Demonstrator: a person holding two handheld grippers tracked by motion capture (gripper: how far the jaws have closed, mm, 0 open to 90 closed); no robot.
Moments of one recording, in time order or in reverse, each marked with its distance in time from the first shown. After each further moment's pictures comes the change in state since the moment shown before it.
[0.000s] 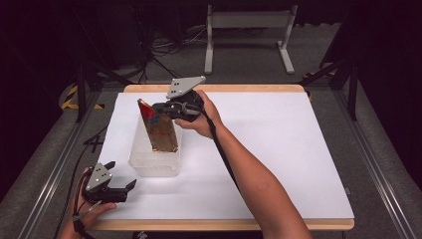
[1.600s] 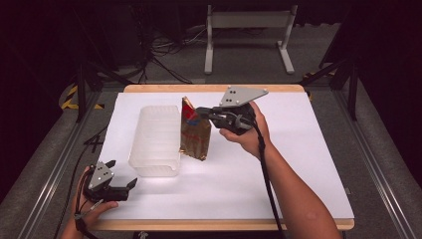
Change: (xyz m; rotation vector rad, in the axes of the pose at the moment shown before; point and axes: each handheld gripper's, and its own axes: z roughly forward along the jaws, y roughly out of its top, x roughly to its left) left arm -0.001 0.004 0.002 0.008 0.022 0.004; right arm 0.022 -0.021 -0.118 -0.026 -0.149 0.076
